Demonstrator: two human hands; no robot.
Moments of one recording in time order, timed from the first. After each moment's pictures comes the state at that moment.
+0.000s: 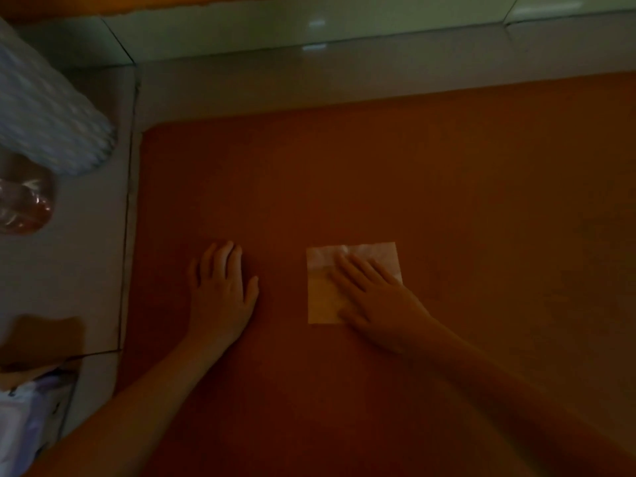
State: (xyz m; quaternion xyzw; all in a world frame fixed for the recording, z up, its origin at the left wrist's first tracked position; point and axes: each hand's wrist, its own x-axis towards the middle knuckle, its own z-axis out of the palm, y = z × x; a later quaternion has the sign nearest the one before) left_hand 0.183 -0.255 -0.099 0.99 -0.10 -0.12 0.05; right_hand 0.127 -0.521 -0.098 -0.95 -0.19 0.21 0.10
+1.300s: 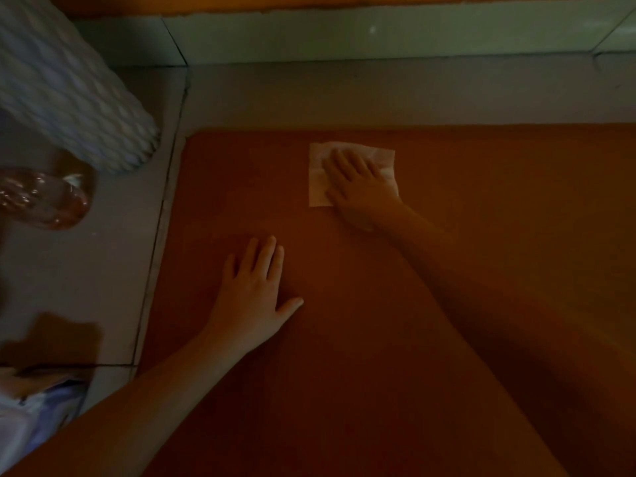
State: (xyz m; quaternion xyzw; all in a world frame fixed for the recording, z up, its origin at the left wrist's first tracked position) left_hand 0.230 -0.266 -0.082 0.96 -0.16 -0.21 -0.06; right_hand 0.363 -0.477 -0.106 -0.97 -0.16 0.16 0.07
